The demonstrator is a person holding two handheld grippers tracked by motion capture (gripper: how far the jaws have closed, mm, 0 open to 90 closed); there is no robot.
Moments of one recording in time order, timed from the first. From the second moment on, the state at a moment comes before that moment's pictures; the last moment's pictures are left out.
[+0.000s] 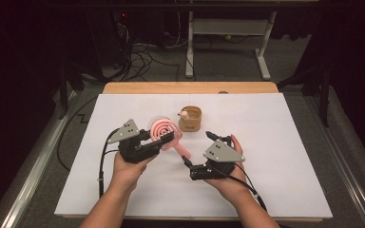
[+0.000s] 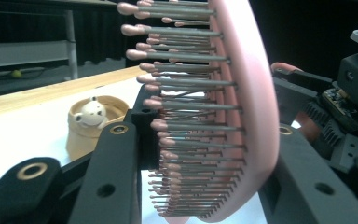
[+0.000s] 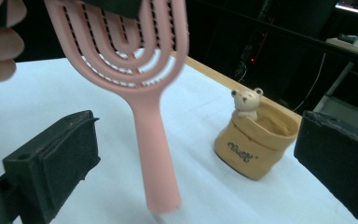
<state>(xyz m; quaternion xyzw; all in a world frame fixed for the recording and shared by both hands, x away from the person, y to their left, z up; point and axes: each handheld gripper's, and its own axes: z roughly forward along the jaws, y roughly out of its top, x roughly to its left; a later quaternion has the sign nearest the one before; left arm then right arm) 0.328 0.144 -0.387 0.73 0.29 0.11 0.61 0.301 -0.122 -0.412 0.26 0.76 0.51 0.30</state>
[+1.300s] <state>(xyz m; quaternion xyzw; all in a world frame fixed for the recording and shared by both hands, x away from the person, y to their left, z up) 0.328 0.173 -0.388 0.71 0.31 0.16 0.61 0.291 -0.246 -0.452 0.38 0.72 0.48 0.32</state>
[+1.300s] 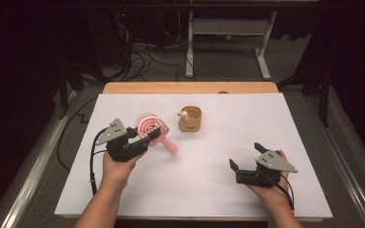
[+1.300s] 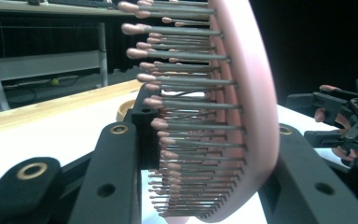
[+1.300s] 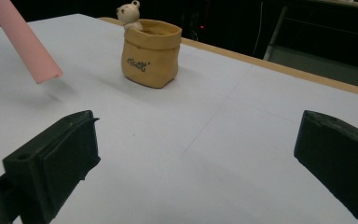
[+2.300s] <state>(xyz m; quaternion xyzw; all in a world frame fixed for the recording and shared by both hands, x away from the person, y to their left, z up) 0.333 0.175 -0.384 0.70 0.33 0.16 0.62 0.285 -0.281 -0.456 0.41 0.70 0.48 0.33</state>
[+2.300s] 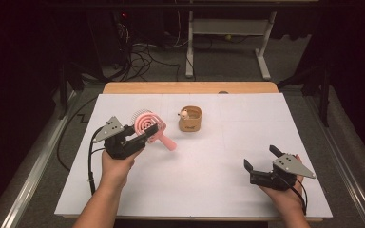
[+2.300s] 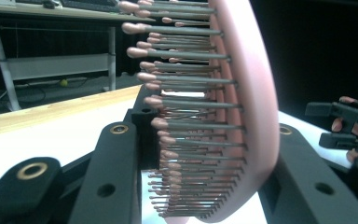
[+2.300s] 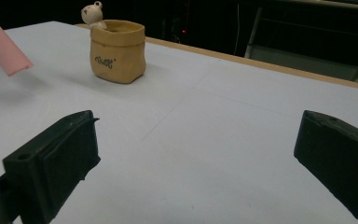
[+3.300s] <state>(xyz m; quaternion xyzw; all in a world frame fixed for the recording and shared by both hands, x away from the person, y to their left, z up) 0.356 0.143 -0.362 0.69 0.33 0.16 0.62 0.281 -0.281 -0.453 0.40 0.69 0.50 0.34</state>
